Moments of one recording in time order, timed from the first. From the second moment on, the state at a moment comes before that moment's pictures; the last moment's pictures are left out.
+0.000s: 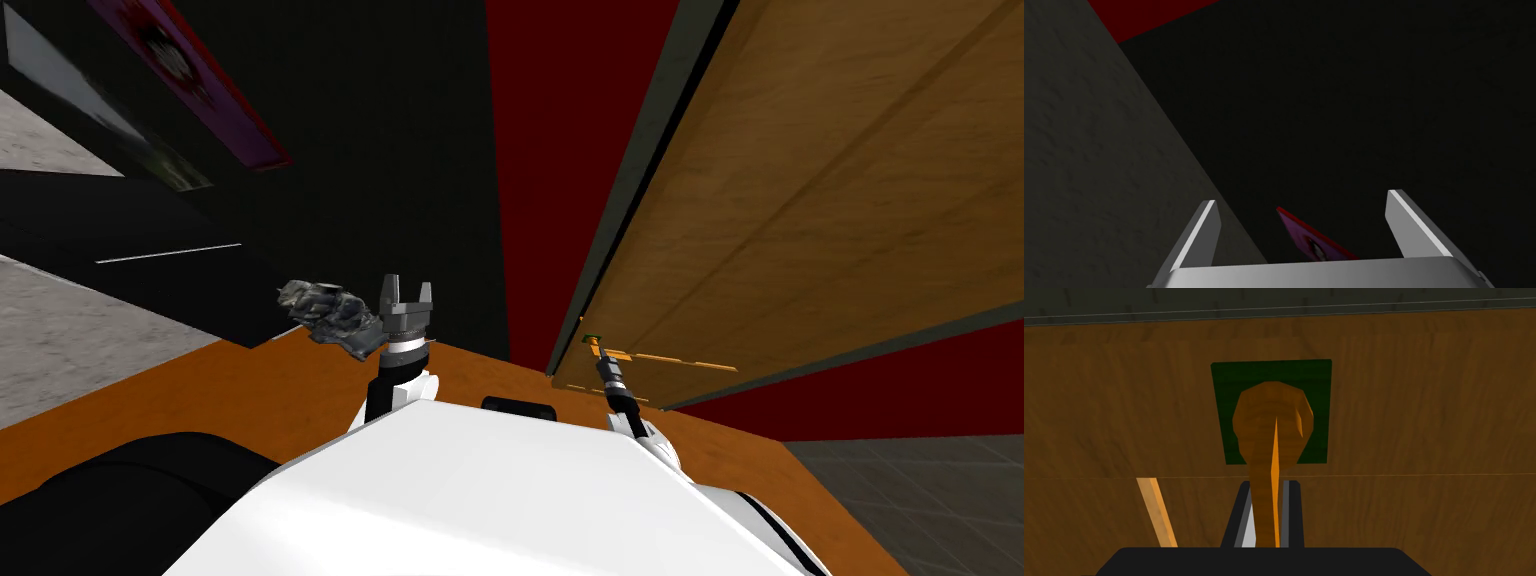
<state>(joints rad) -0.11 -0.33 0.00 -0.48 -0.10 -0.96 -0.27</state>
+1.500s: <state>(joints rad) -0.07 -0.41 0.05 -0.42 -0.04 -1.08 -0.39</state>
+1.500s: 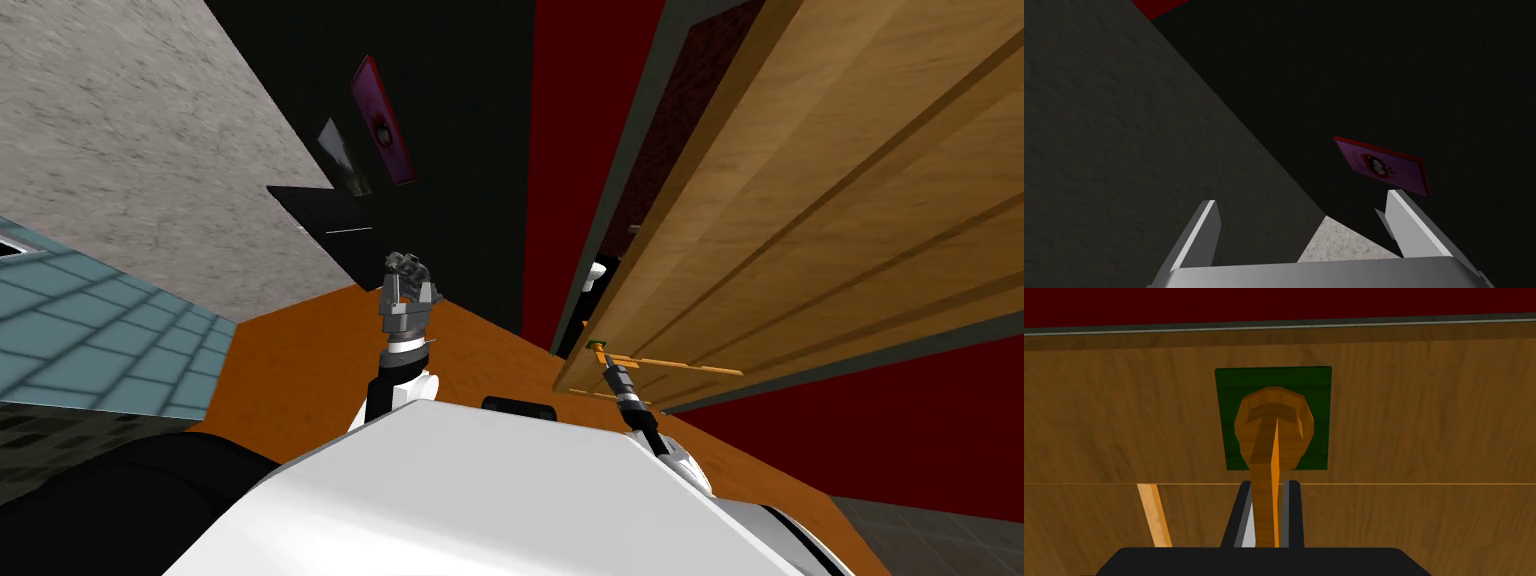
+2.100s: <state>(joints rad) -0.03 -0.44 0.07 -0.42 -0.02 -1.15 -0.43</state>
